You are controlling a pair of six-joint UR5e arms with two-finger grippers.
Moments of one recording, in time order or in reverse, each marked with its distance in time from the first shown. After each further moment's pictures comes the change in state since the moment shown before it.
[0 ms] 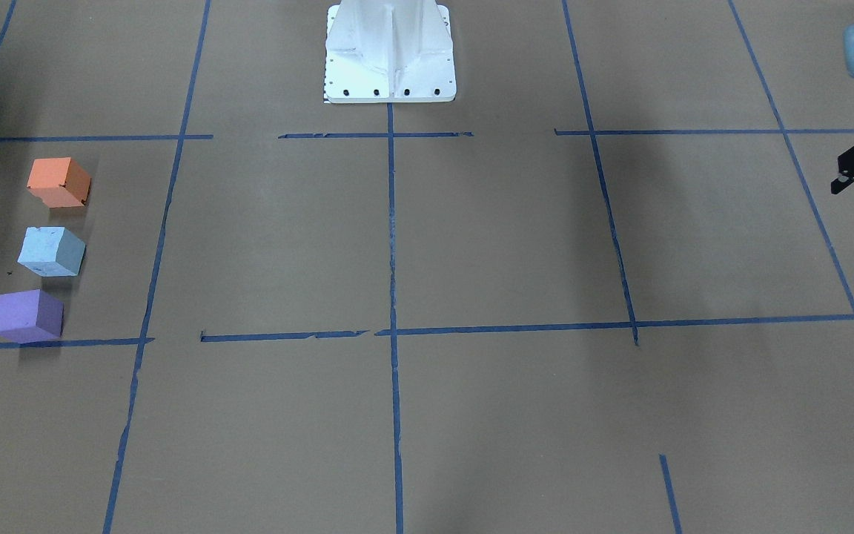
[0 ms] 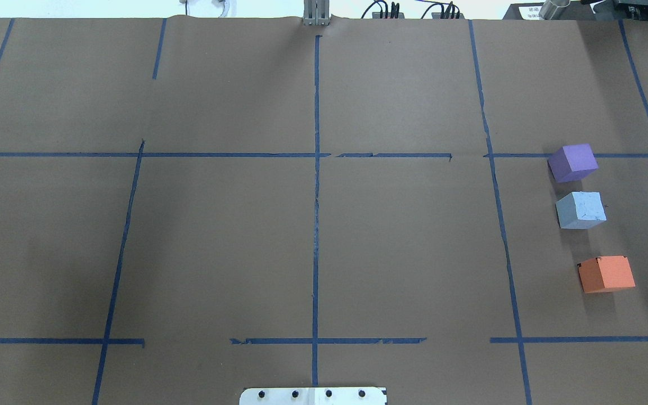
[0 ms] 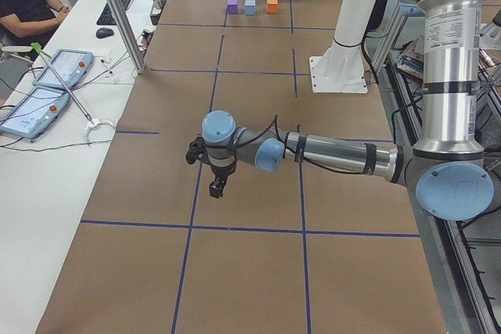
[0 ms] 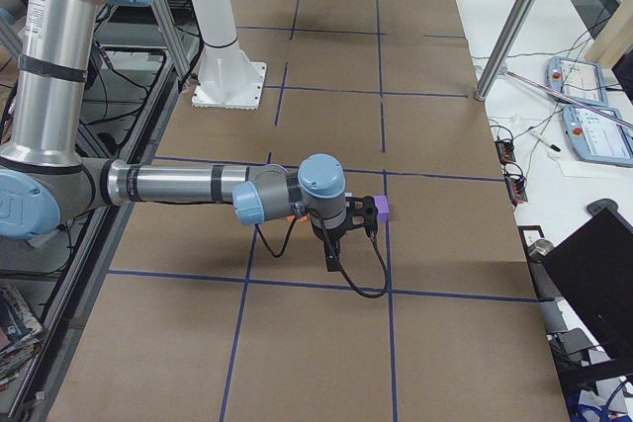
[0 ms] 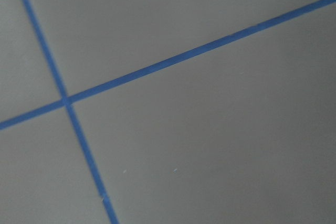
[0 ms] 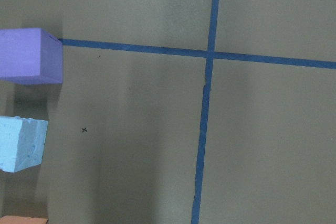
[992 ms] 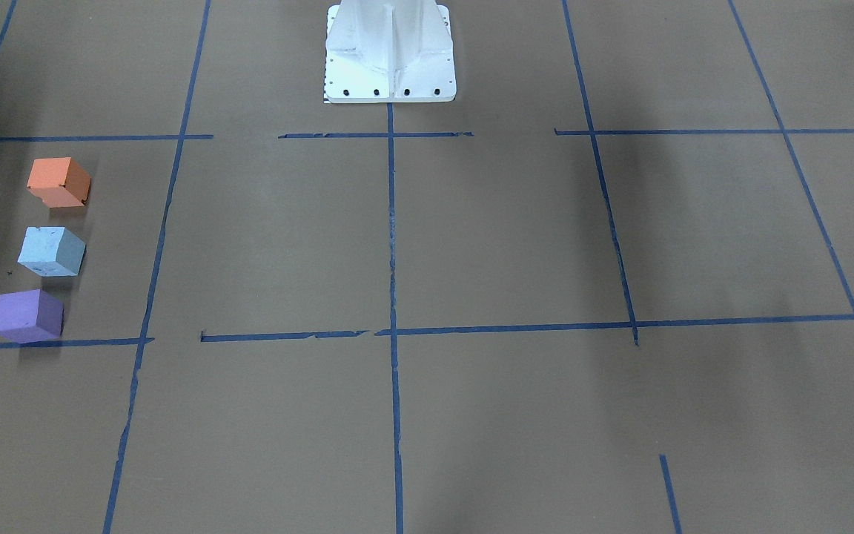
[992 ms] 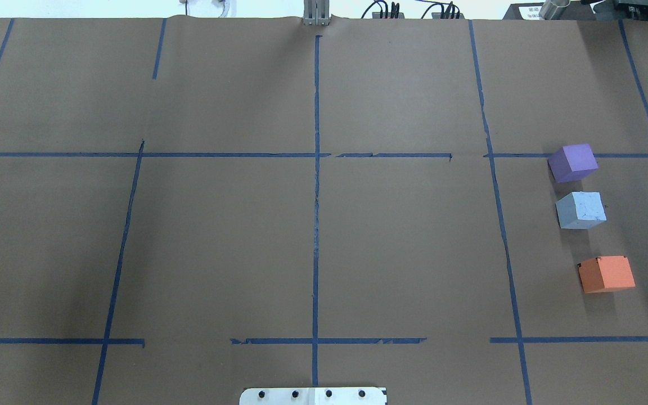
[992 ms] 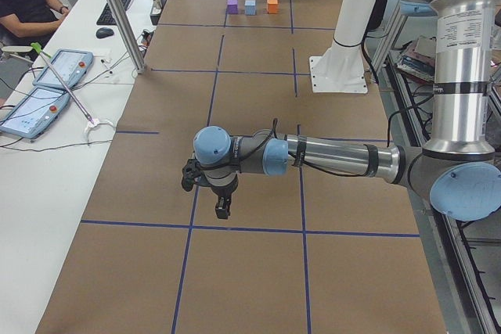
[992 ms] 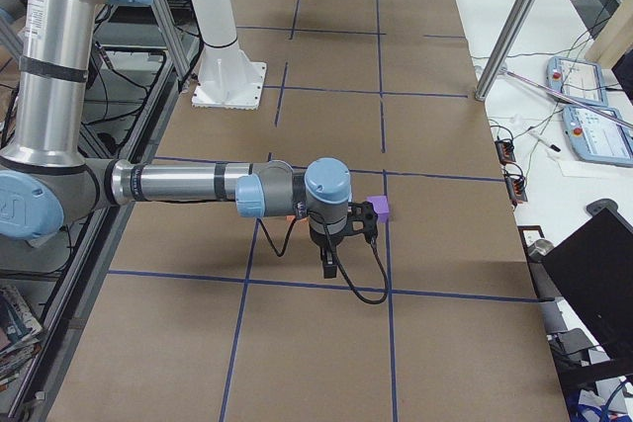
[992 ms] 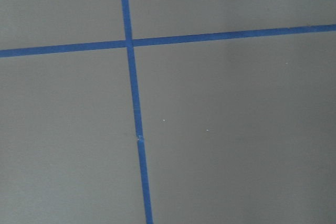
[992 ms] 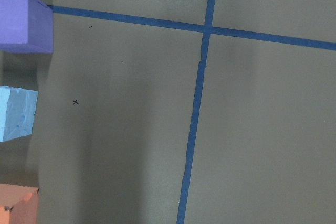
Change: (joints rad) left arm -0.109 -0.011 -0.025 0.250 0.035 0.033; right arm -0.014 0.031 0.008 -0.174 -0.007 -0.127
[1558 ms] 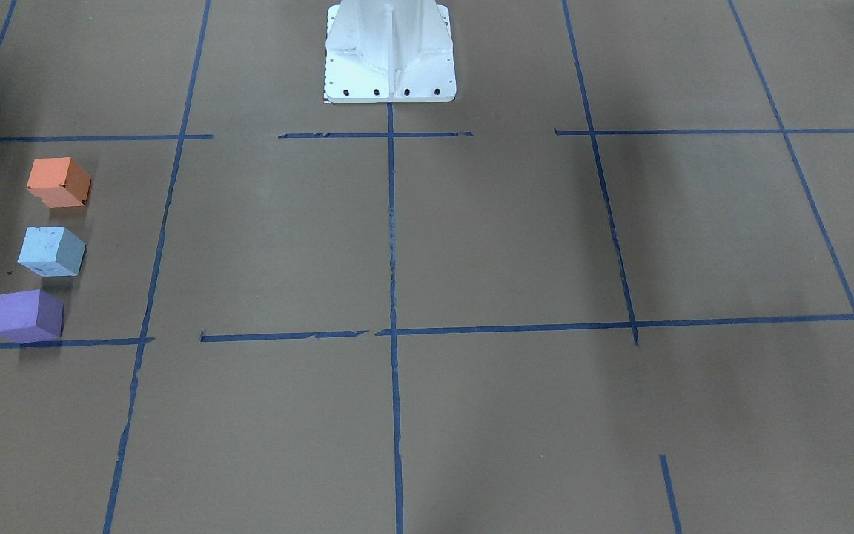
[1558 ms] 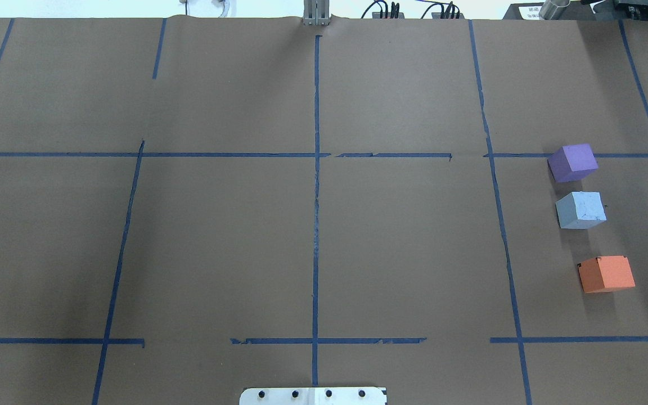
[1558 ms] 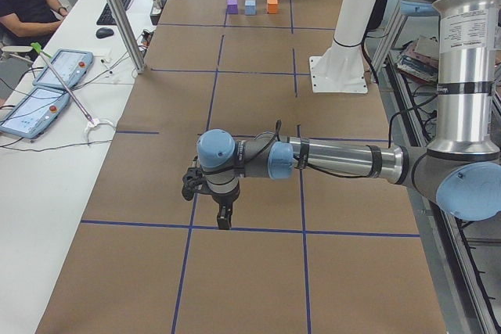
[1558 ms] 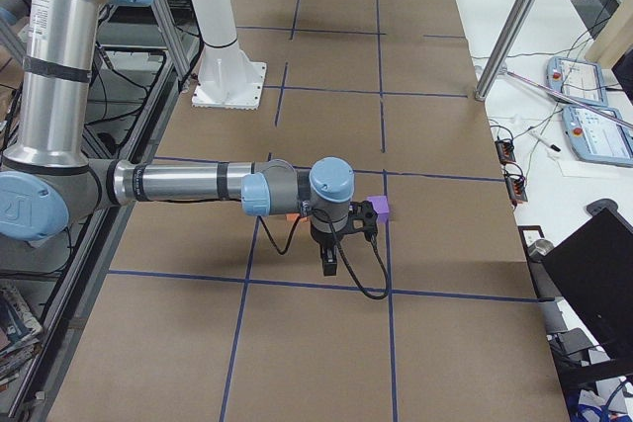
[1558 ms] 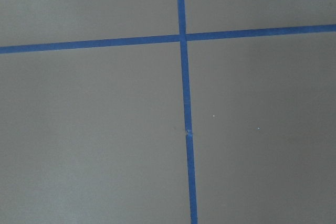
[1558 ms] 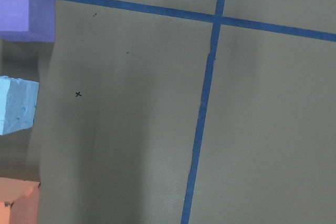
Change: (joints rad) left arm -0.033 0.017 -0.009 0.001 0.052 -0.009; right arm -0.023 0.001 -0.004 -0.005 -0.003 0.001
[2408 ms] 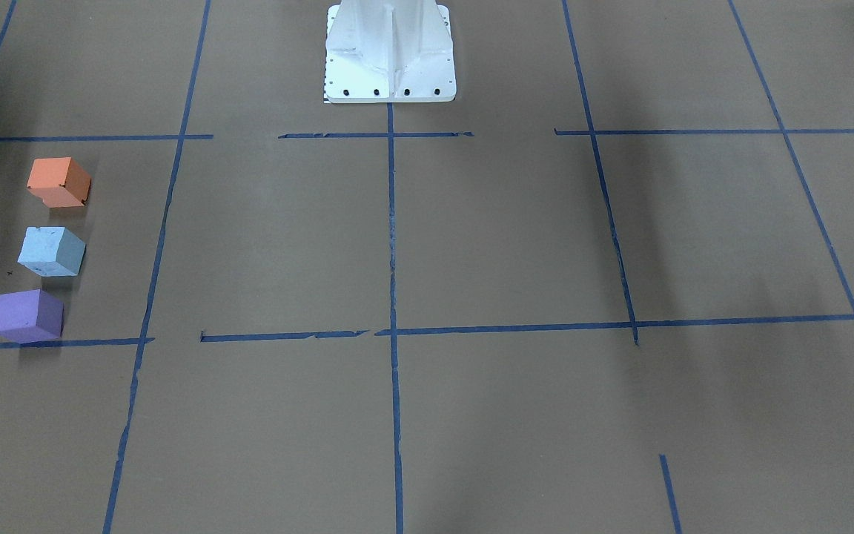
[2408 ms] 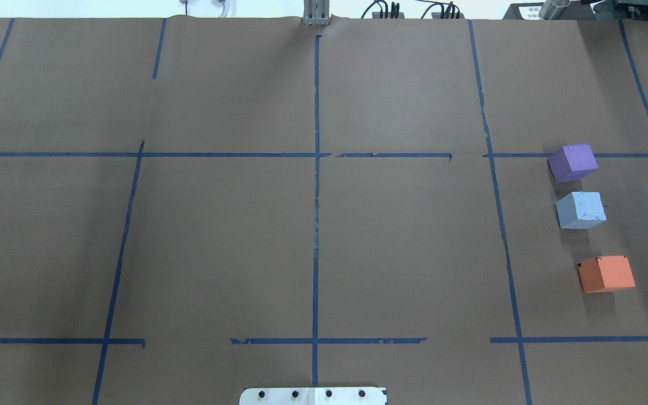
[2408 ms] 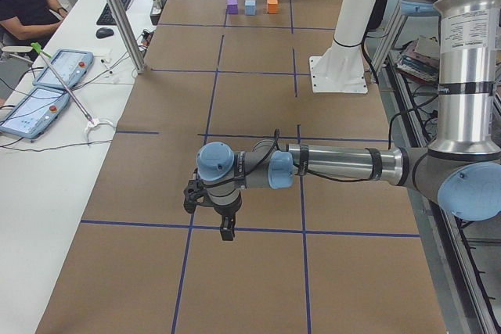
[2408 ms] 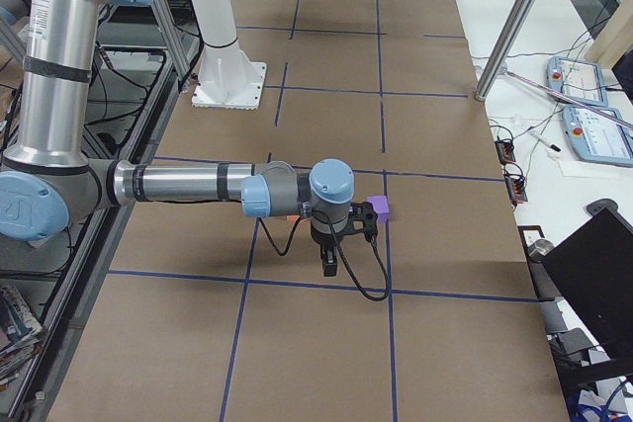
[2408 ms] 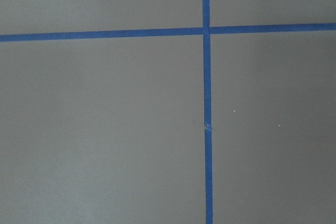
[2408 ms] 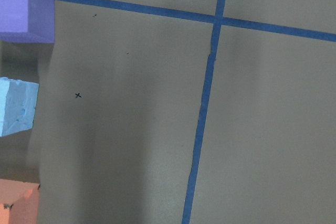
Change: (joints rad) left arm -0.006 0.000 0.061 -0.003 0.002 0.008; right arm -0.002 0.001 -0.007 0.011 0.004 0.005
